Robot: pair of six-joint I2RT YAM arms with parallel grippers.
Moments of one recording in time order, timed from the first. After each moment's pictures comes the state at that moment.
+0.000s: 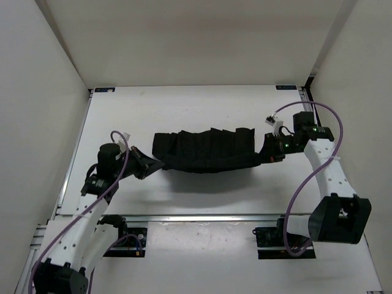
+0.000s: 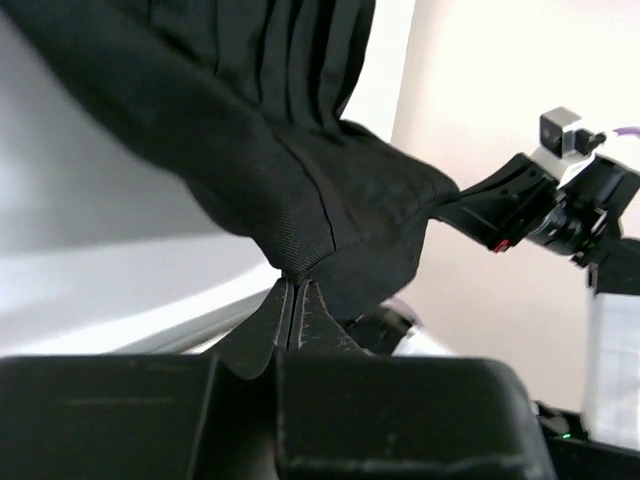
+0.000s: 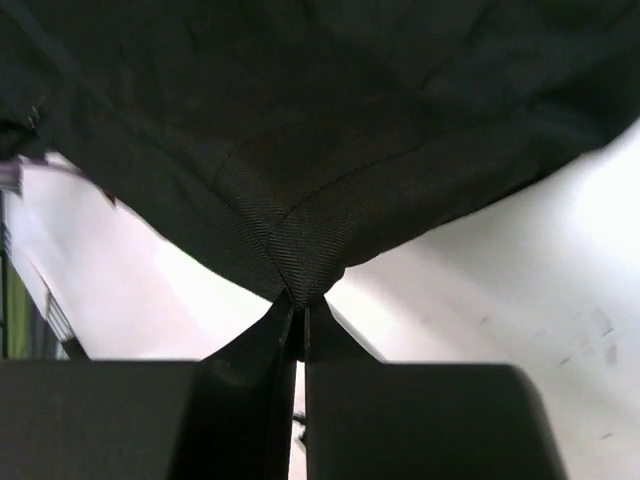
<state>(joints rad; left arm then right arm) -0.19 0.68 0.58 -0.42 0.56 -1.03 -0.01 1.24 1.06 -1.07 -0.82 -0.28</state>
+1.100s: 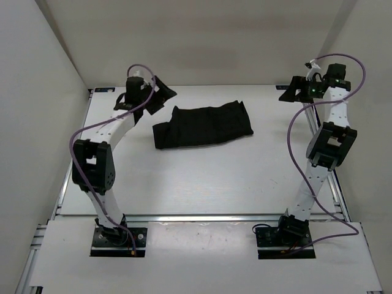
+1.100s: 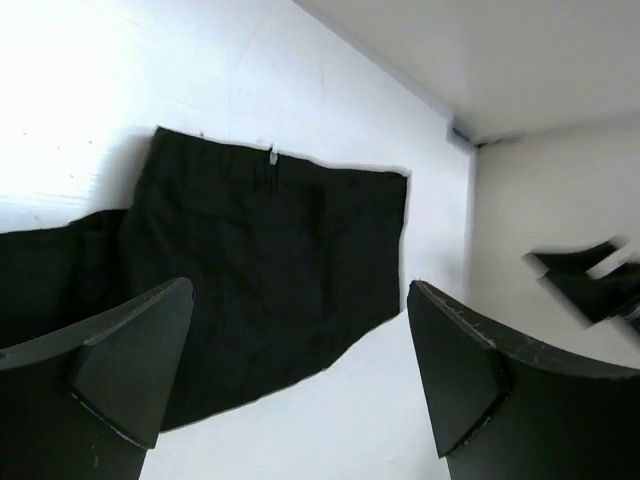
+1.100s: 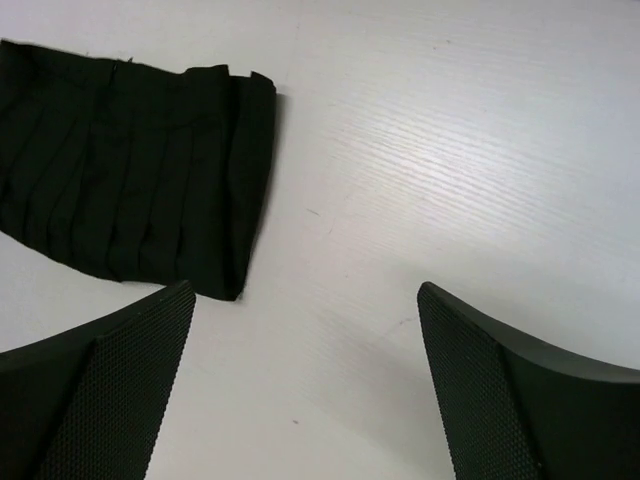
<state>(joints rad) -0.19 1.80 1.40 -0.04 0.24 -0.87 -0.30 2.28 2.21 -0.85 -0.82 -0.25</state>
